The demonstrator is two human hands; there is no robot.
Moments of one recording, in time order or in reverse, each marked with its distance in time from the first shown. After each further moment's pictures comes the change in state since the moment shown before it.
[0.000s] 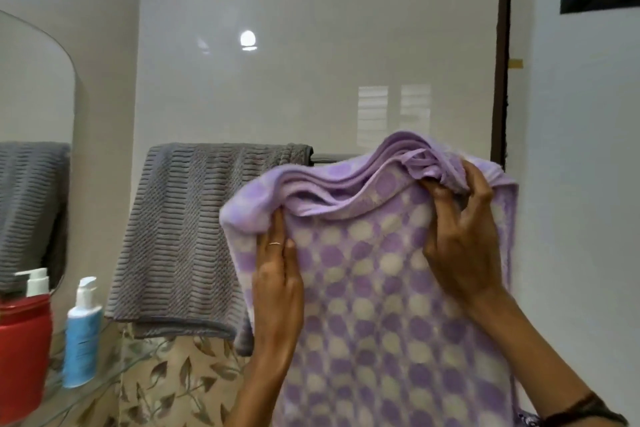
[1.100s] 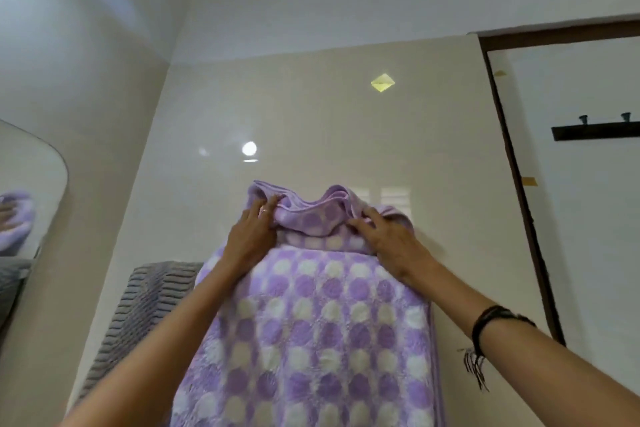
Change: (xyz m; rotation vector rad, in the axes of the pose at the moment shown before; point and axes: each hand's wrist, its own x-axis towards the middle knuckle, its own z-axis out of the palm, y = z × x) left_hand 0.319 -0.115 0.034 0.552 -0.319 0.311; right_hand 0.149 -0.008 0.177 -0.118 -0.659 -0.235
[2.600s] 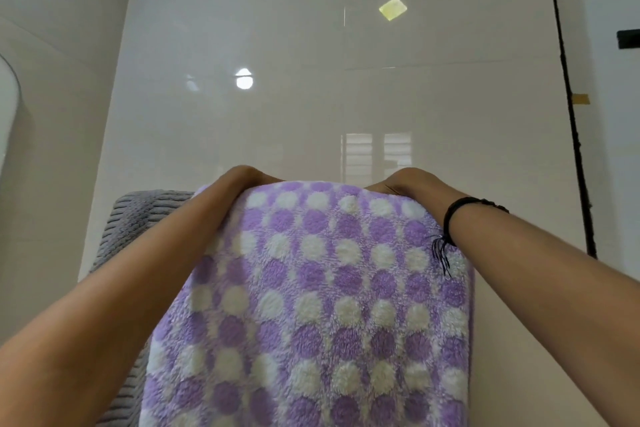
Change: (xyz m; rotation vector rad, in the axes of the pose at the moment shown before) left_hand 0.022 -0.017 0.015 -0.109 -0.615 -0.461; right_hand 0.030 -0.020 0.004 0.351 -0.710 0.673
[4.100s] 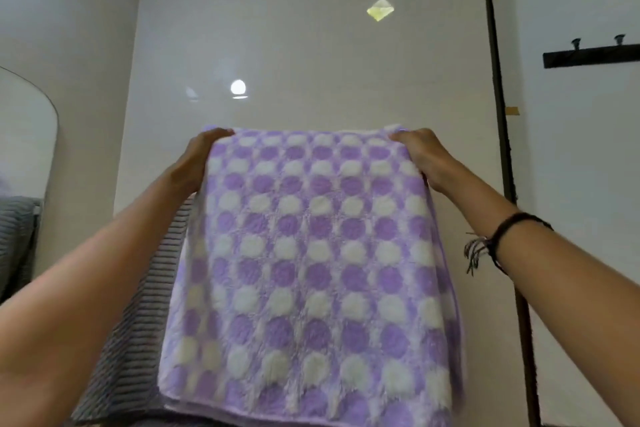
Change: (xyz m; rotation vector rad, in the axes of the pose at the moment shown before) left_hand -0.122 0.005 -0.052 -0.914 0.230 0.331; right_hand -0.073 0.060 -0.044 0.977 0.459 -0.223
